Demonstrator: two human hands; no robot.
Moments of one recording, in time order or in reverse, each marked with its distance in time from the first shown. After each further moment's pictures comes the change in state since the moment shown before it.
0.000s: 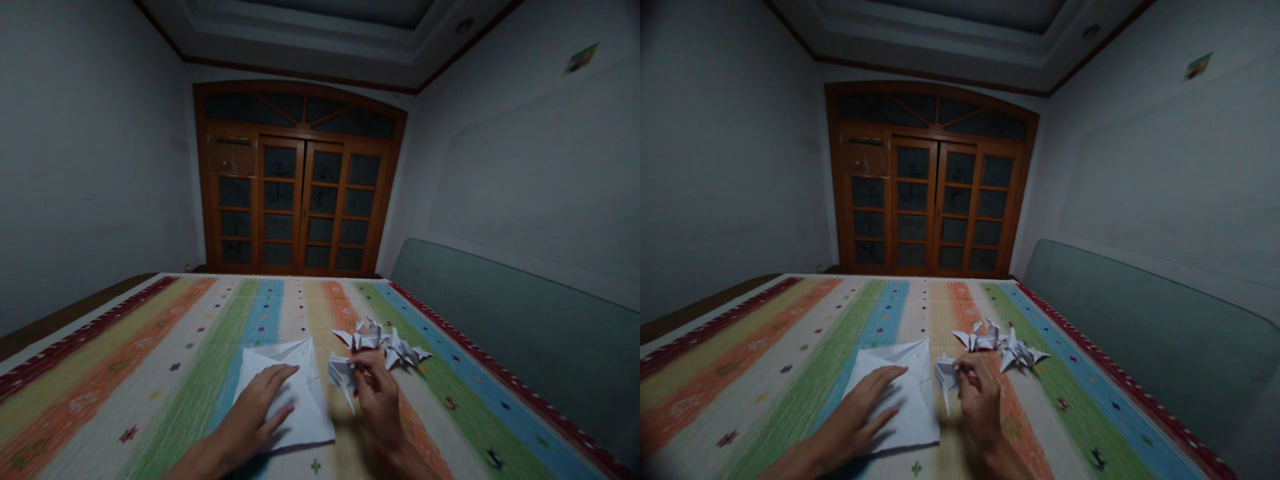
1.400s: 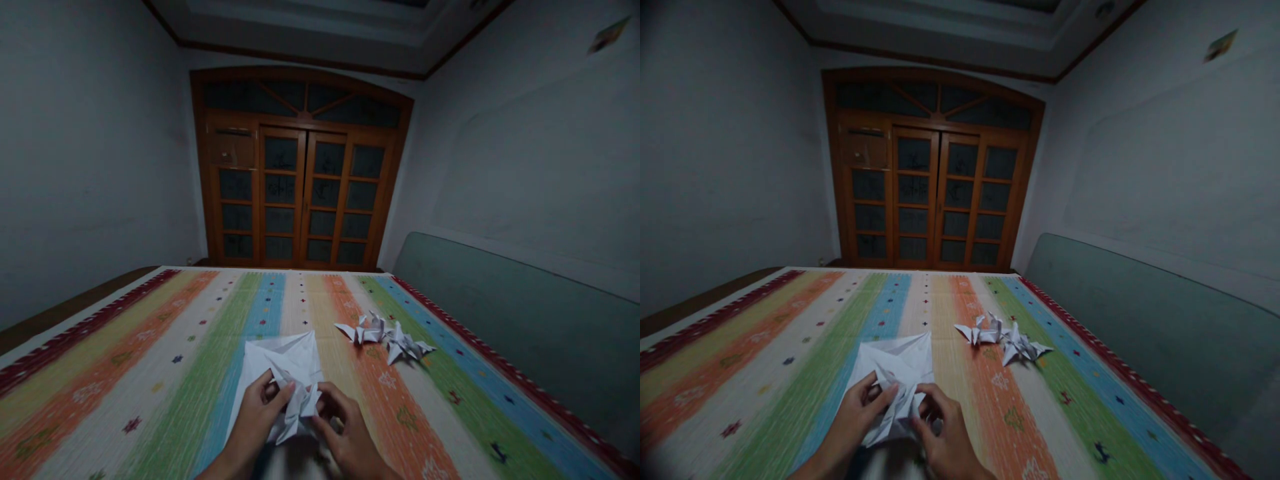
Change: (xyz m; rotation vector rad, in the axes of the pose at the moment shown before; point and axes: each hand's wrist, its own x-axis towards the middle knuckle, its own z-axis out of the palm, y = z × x) left_hand 0.012 0.045 0.019 -1.032 0.380 -0.510; right_hand -0.051 -0.009 0.033 0.237 -0.549 0.275
